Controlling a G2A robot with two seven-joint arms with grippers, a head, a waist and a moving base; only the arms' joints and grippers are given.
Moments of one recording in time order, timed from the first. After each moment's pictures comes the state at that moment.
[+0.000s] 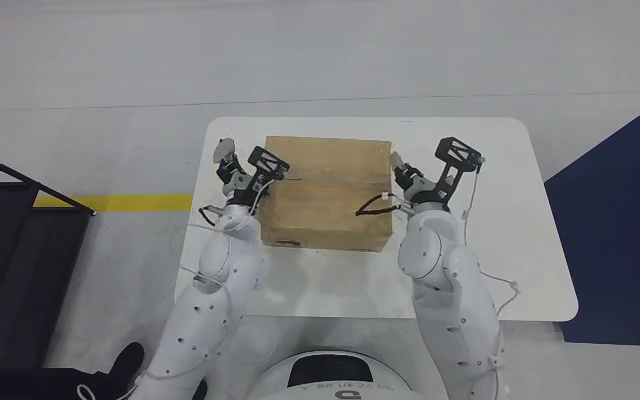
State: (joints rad) left arm 1.45 -1.37 -1.17 -1.82 2.24 0.12 -0.55; right arm -1.53 -1.54 1.30 -2.04 -1.33 0.65 0.58
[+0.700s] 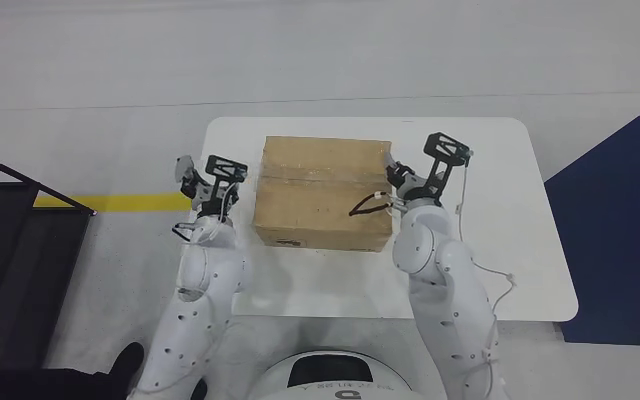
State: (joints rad) left arm 1.55 -1.38 -1.30 -1.82 2.20 0.27 -0.57; right arm -1.48 -1.54 1.27 -2.00 -1.38 0.63 0.64
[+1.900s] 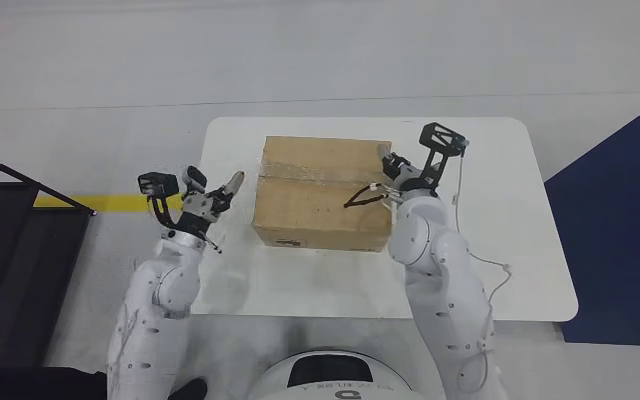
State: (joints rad) left arm 1.64 -1.36 -1.61 -1.73 0.90 -0.38 -0.07; right arm -1.43 -1.55 1.25 -1.97 -1.39 0.63 0.65
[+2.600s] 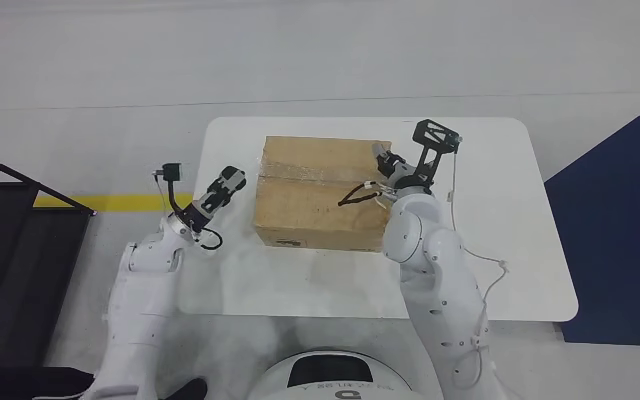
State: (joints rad) left arm 1.32 -1.30 -1.59 -1.18 0.08 -0.85 -0.68; right arm -1.41 -1.56 1.23 -1.96 -1.42 0.65 0.66
